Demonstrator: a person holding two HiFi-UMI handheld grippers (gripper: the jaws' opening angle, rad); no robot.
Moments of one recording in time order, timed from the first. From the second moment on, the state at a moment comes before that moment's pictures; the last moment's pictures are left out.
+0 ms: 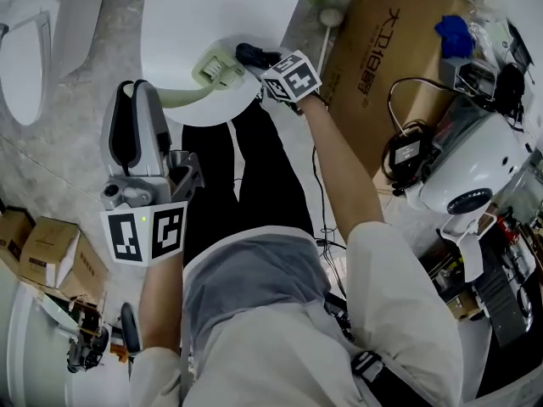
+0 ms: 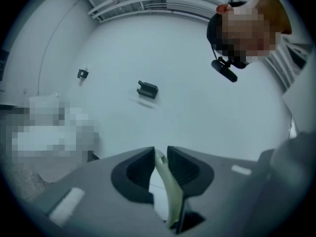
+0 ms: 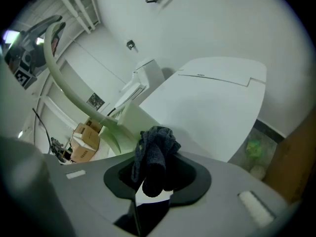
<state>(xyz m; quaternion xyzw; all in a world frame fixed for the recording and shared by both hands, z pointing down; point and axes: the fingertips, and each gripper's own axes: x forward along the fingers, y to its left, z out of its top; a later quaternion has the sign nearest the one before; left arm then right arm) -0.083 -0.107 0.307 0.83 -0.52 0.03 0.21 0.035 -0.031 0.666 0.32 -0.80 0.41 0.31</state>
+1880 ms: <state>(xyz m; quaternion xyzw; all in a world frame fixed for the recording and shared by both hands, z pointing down) -0.056 -0.127 0.307 0.87 -0.45 0.06 0.20 -0.005 0.048 0.690 0.56 -0.42 0.69 -0.17</state>
